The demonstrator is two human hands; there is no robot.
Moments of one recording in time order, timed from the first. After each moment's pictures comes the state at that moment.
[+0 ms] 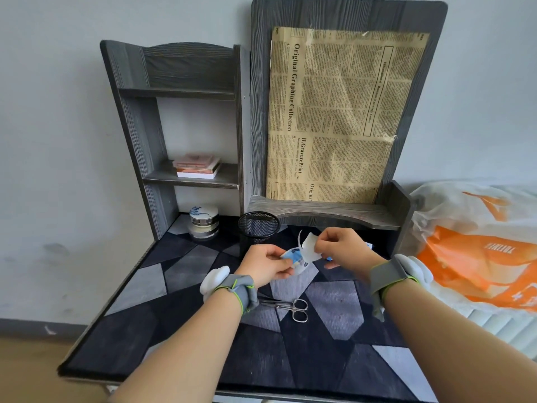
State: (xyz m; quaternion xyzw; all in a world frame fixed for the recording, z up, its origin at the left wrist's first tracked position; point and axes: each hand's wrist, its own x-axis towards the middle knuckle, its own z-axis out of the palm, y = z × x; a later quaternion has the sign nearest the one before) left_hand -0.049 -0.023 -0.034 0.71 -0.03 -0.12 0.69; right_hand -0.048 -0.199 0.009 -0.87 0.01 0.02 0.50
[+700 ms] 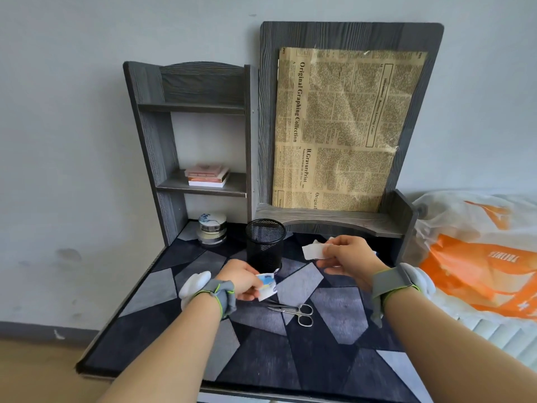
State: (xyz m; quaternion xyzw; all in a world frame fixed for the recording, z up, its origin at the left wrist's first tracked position) left_hand -0.056 0.029 -0.035 0.81 0.11 -0.16 0.55; right_hand -0.054 -0.196 0.008 -0.77 0.09 0.03 0.63
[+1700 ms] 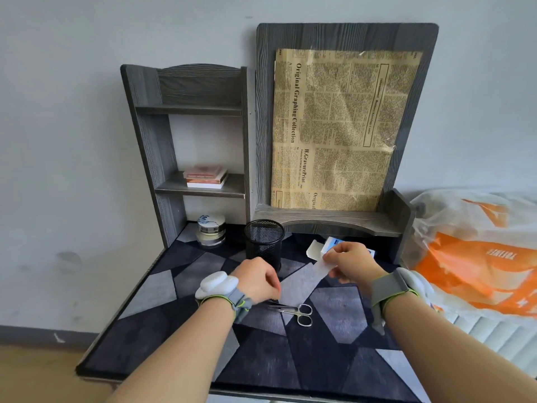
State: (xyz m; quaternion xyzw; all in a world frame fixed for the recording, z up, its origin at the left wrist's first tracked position) left_hand -0.059 0.012 -0.032 0.95 -0.12 -0.05 0.27; right_hand -0.059 -0.200 0.000 -0.83 0.11 0.00 0.54
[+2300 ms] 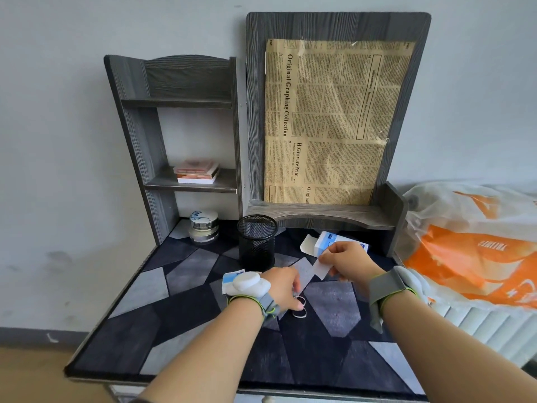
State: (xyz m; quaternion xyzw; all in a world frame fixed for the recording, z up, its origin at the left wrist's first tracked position) left_hand -0.066 -0.040 -0.045 0.96 -0.19 -0.09 0.19; right_hand -0.061 -0.207 -0.007 -0.85 0.13 0.03 0.52
